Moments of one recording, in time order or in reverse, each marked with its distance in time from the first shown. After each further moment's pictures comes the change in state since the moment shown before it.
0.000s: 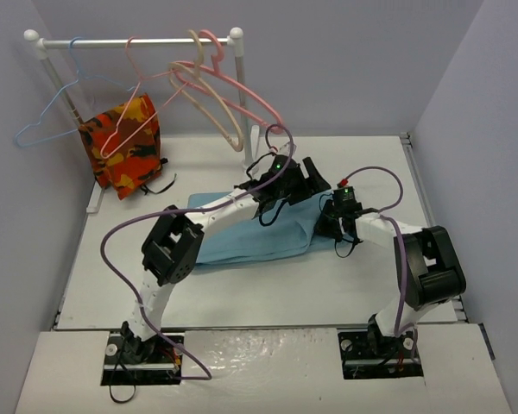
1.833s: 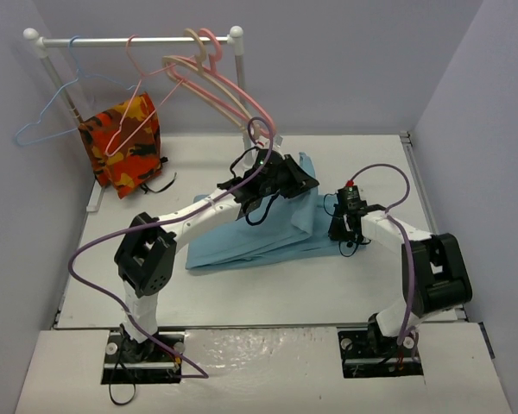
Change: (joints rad) left arm 0.011 -0.223 -0.150 0.016 0.035 -0.116; right arm -0.020 -0.084 0.037 -0.235 0.150 -0.100
